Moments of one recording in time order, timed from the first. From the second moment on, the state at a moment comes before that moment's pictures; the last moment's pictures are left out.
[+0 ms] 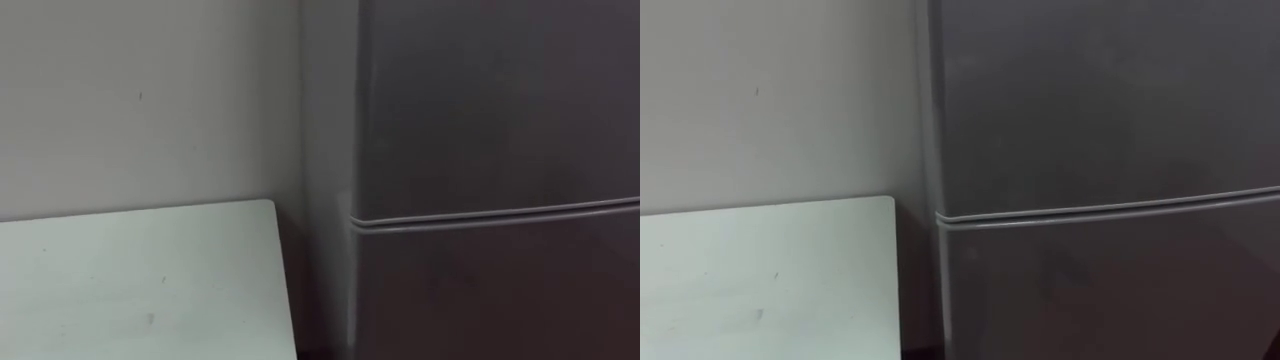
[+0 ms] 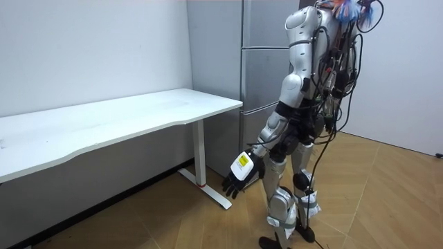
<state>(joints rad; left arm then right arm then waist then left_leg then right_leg) 0.34 0.21 0.08 1.02 0.27 0.02 0.29 0.29 -0.24 -0.14 0.91 0.38 -0.12 -0.46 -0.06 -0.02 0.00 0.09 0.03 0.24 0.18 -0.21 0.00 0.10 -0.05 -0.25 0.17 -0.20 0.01</state>
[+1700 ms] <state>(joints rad) 0.26 0.18 0.06 1.04 0.39 0.03 0.27 0.19 -0.22 0.07 1.07 0.19 -0.04 0.00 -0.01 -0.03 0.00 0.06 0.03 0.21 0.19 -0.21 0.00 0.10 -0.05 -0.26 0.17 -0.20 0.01</state>
